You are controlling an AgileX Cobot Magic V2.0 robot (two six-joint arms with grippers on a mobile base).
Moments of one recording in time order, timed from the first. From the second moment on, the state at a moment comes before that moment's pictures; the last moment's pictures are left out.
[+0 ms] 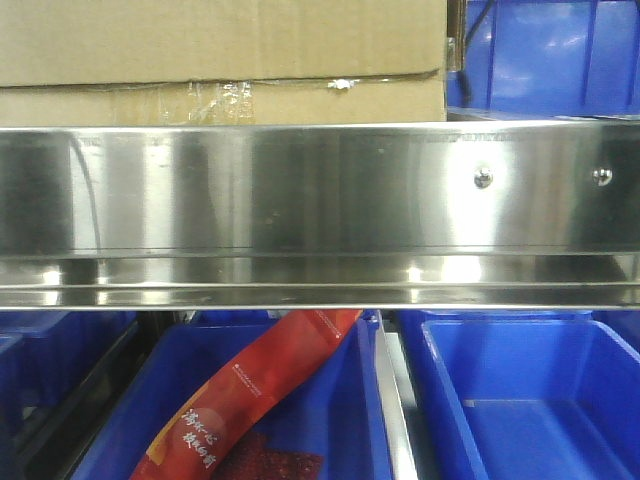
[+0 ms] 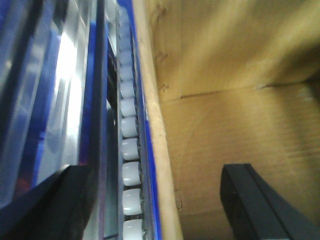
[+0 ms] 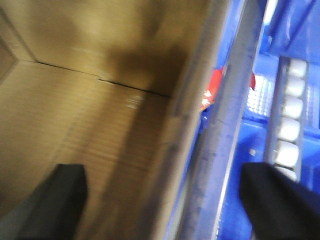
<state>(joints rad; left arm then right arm) -0.15 1.79 -2.04 0.13 1.12 -0.06 0.38 2.03 -2.38 0.12 1.24 0.04</state>
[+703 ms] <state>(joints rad) -0.15 1.82 -2.17 0.11 1.23 -0.07 0.38 1.99 -2.38 0.13 1.26 0.05</state>
